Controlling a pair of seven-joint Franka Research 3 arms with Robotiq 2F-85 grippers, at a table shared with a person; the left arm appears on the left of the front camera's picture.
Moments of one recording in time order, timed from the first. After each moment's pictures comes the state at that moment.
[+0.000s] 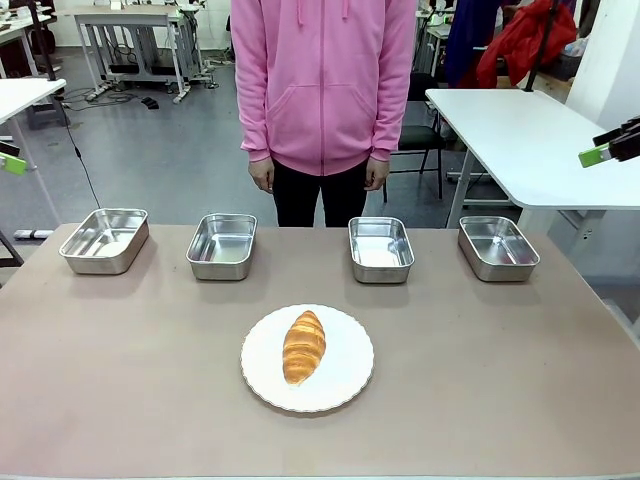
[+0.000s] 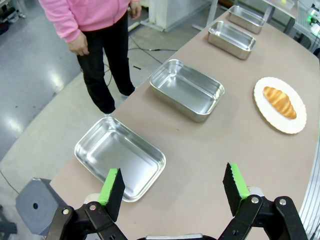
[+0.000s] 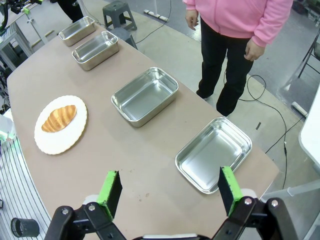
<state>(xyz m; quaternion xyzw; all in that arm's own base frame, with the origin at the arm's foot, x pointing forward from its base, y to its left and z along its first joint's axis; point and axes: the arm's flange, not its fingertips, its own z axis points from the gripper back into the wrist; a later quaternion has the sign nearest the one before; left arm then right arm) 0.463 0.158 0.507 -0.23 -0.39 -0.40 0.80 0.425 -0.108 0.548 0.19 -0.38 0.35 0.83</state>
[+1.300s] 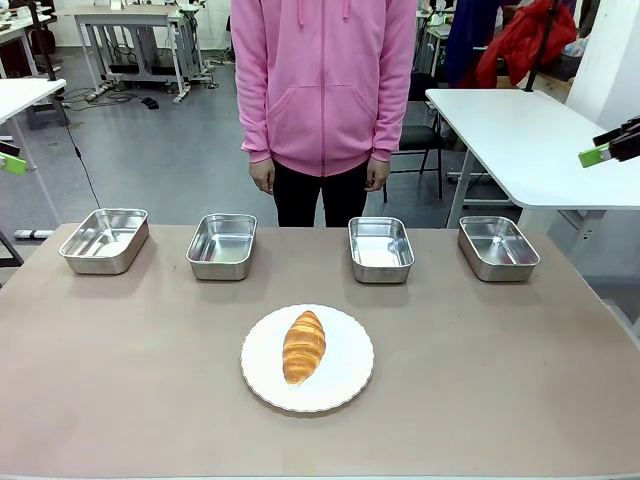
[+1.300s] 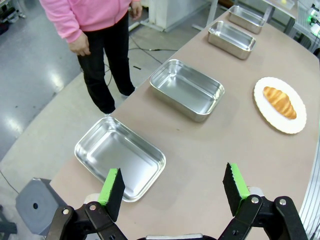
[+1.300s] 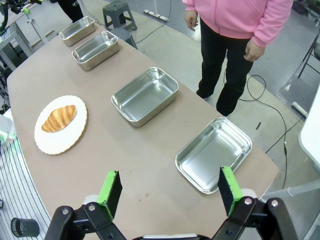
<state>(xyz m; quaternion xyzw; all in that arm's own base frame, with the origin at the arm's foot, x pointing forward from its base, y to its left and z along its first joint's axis) 0.463 0.158 0.507 -0.23 -0.39 -0.40 0.80 0.425 -0.108 0.548 0.19 -0.38 0.35 0.83</state>
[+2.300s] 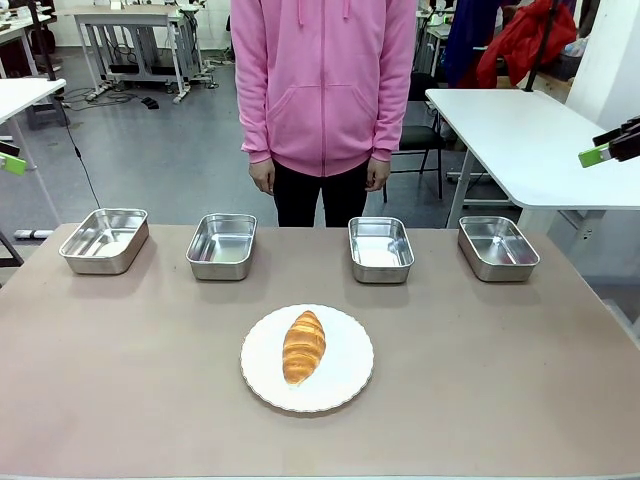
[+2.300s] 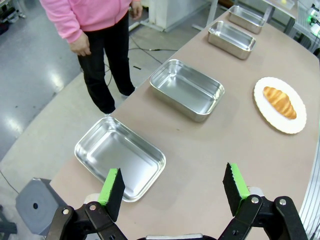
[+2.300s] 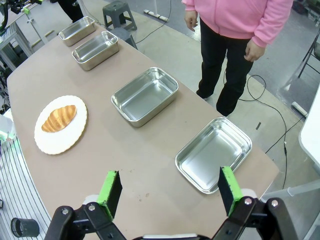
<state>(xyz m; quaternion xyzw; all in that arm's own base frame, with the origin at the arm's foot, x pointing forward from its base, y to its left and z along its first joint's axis) 0.463 0.158 0.507 -0.23 -0.39 -0.40 0.80 0.425 -0.108 0.548 0.19 -0.38 0.35 0.83</state>
